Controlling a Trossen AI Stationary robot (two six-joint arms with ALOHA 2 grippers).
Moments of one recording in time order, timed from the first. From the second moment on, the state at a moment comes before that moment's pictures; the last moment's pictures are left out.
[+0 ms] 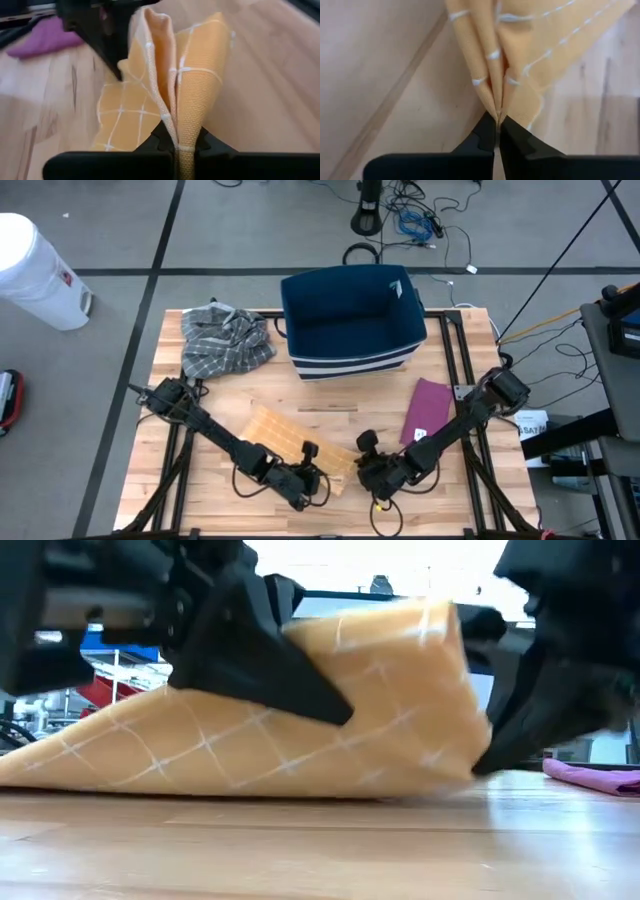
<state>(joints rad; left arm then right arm) -0.58 1.96 1.08 0.20 -0.44 0.11 0.63 1.81 0.96 -0.21 0.53 -0.02</state>
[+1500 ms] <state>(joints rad) -0.74 1.98 1.05 0.25 -0.34 0.22 0.68 1.65 1.03 -0.01 0.17 0.11</state>
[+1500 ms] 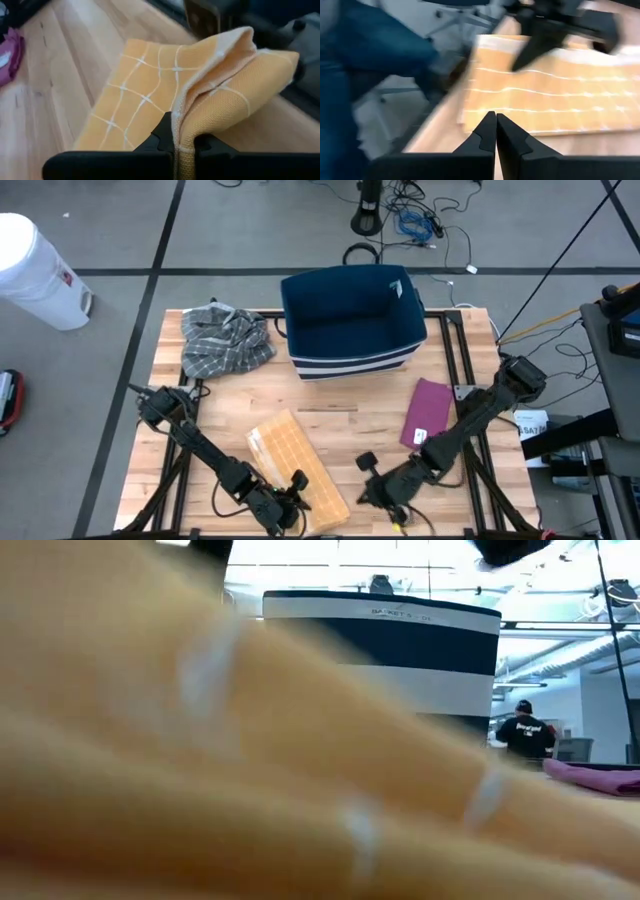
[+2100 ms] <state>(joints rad) -0.72 1.98 1.05 0.28 -0.35 0.32 0.46 1.66 1.03 -0.02 0.12 -0.06</state>
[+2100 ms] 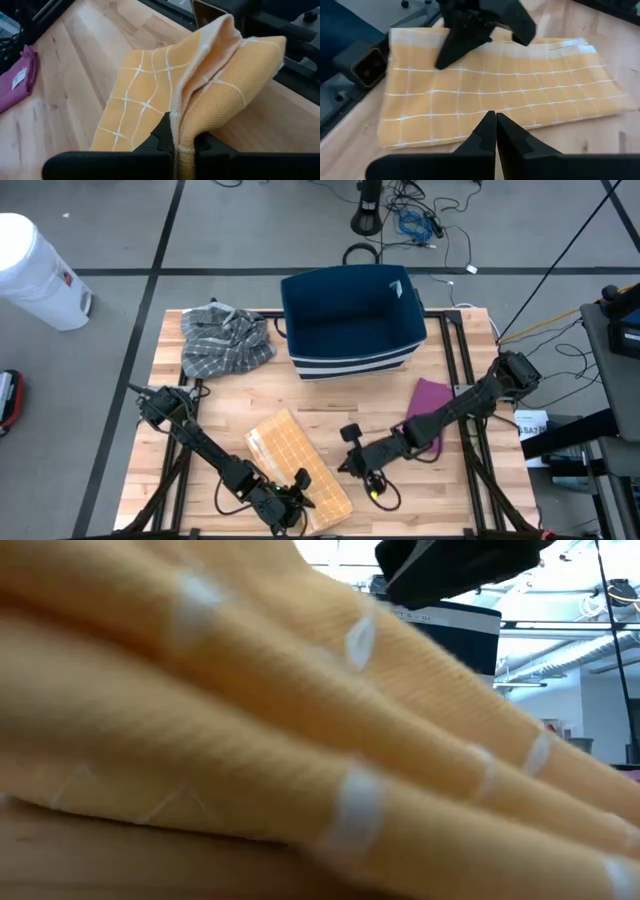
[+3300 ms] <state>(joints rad) -0.73 1.98 1.05 0.29 -0.42 0.32 0.23 2.04 1.03 0.58 -0.26 -0.18</state>
